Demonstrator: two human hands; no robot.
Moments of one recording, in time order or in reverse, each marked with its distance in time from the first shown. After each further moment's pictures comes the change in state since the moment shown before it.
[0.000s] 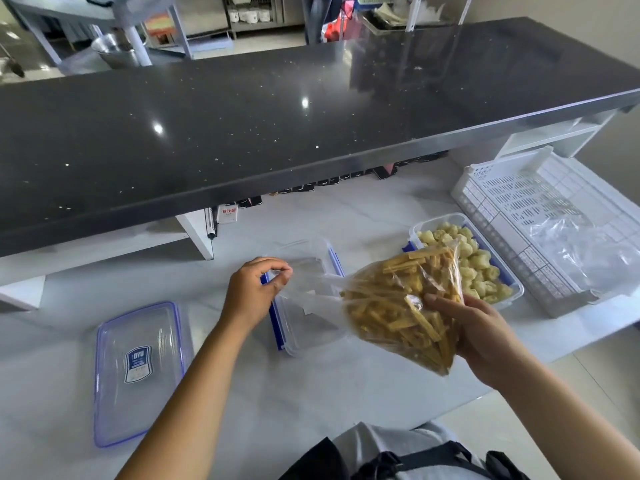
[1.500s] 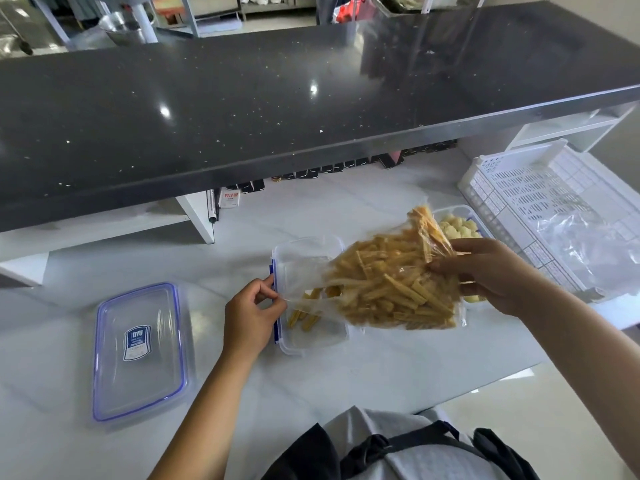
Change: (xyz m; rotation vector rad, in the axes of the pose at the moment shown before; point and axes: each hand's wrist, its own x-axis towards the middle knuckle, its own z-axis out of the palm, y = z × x) left_hand -0.062 -0.011 0.022 -0.147 0.150 -0.285; right_hand 0.037 -0.068 -0.011 -0.394 -0.153 -0.037
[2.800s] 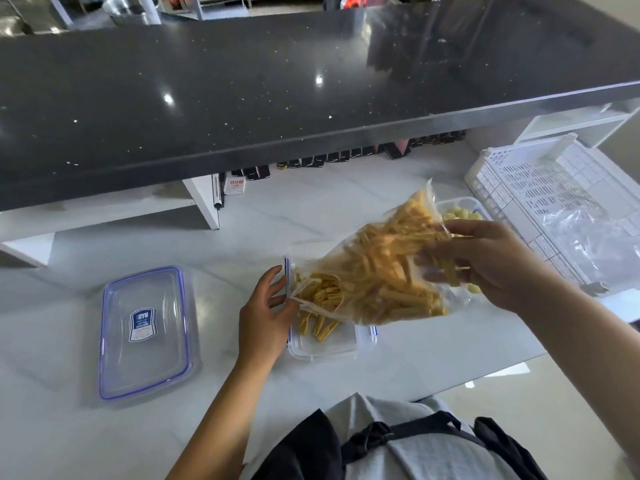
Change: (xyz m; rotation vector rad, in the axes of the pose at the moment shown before) left_hand -0.035 0.003 0.007 -0.130 -0.030 -0.067; right_hand -0.027 -0.020 0.033 0.127 0.046 -0.120
